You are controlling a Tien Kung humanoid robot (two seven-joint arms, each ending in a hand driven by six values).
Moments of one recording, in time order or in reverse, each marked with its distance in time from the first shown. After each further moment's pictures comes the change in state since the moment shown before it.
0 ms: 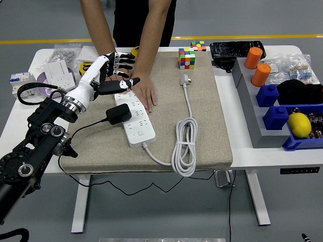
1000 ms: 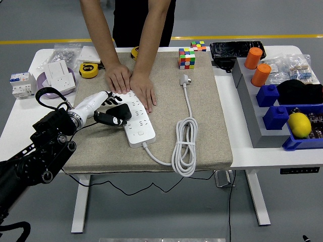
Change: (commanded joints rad) left arm -0.043 0.000 0.090 0.251 0.768 -0.037 0.100; right arm -0.003 -0.003 0.000 0.000 -0.003 0.001 0.000
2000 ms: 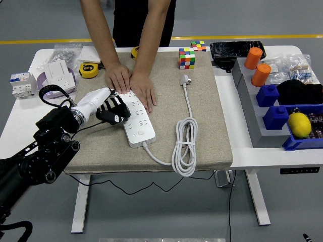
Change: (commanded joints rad) left arm -0.010 -0.008 0.010 -0.018 0.047 0.017 0.011; right arm 0.007 -0.003 -0.001 0.000 0.004 -0.001 0.001
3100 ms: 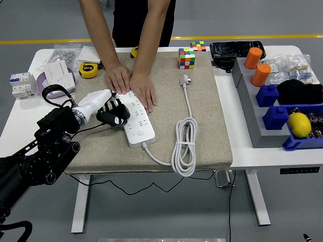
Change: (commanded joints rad) left arm 0.002 0.003 0.011 -0.008 0.045 -0.033 0.016; right arm -0.002 -0.001 -0.002 0.000 -0.004 -0.001 -0.001
